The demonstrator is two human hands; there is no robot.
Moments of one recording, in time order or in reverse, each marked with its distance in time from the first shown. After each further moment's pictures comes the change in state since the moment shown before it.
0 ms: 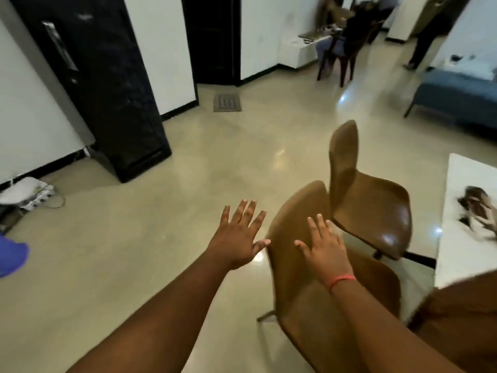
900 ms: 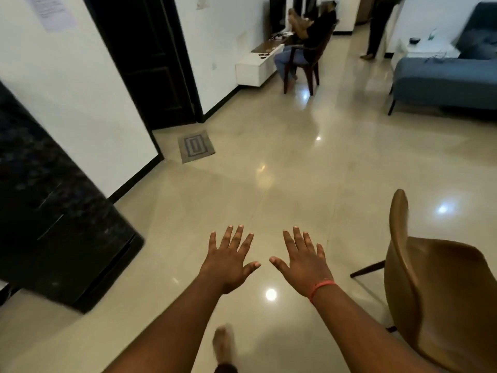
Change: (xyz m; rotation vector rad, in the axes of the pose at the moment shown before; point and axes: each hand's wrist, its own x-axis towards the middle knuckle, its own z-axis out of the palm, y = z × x) left_hand 0.518 -0.348 -0.035 0.104 -0.202 0.097; right_hand 0.587 -0.129 -0.007 0.126 -0.086 0.130
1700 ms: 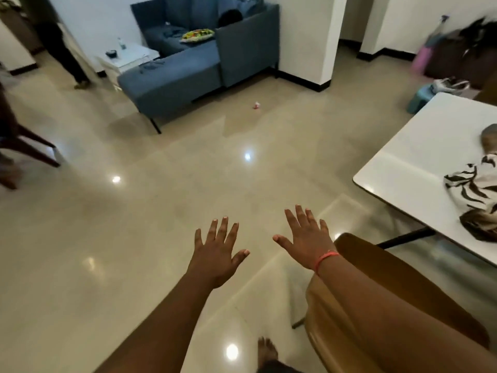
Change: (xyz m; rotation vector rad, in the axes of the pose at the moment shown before) left_hand 0.705 0.343 -0.169 0.181 0.014 0.946; right_hand 0.305 0.481 -0.202 0.162 0.266 1.016
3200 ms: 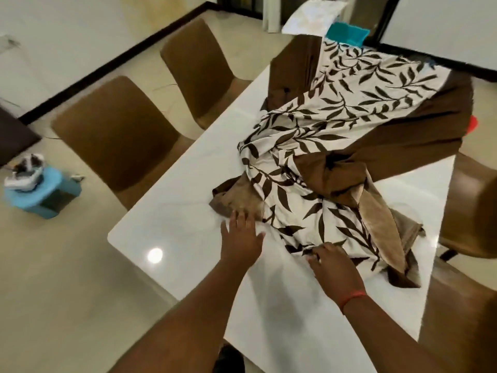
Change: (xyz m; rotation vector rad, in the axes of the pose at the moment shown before) left_hand 0.691 0.739 -0.088 0.319 -0.114 1.659; right_hand 0.238 0.502 -0.143 0.452 0.522 1.797
